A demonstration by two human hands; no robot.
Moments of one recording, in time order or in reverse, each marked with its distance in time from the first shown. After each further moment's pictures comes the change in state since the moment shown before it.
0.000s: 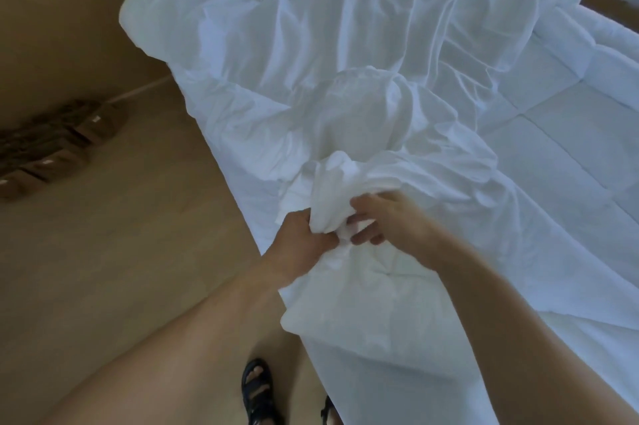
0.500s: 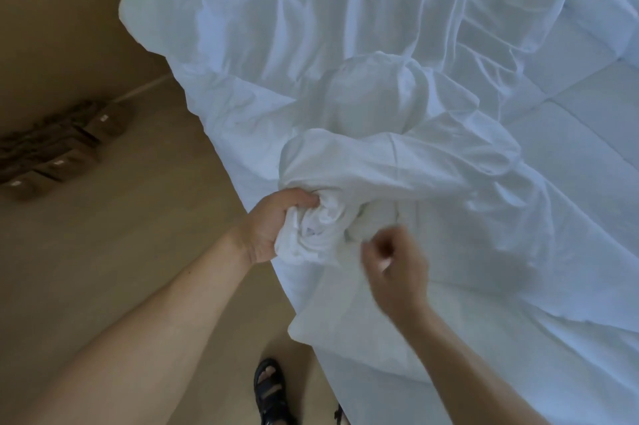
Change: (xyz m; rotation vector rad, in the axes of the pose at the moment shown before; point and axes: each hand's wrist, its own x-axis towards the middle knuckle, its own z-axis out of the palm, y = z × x) left_hand 0.050 -0.002 -0.047 -0.438 -0.278 -0.285; right_hand 0.027 0.115 0.053 -0.245 0.712 -0.497
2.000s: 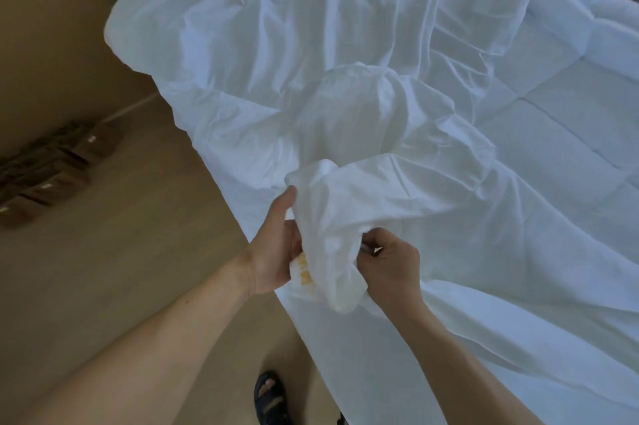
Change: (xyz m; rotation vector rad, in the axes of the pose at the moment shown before) left_hand -0.021 -0.018 0.031 0.067 0.069 -0.129; right_hand 0.006 -0.019 -0.016 0.114 -0.136 0.473
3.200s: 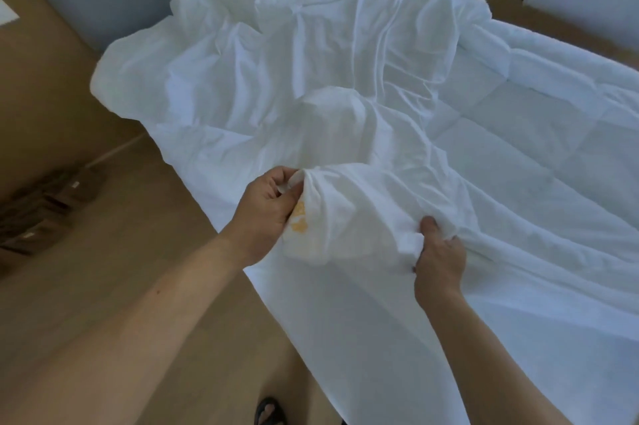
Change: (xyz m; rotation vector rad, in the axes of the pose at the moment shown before) left_hand -0.055 0.055 0.053 0.357 0.147 0.632; right_hand -0.012 -0.003 -0.078 0.724 0.562 0.333
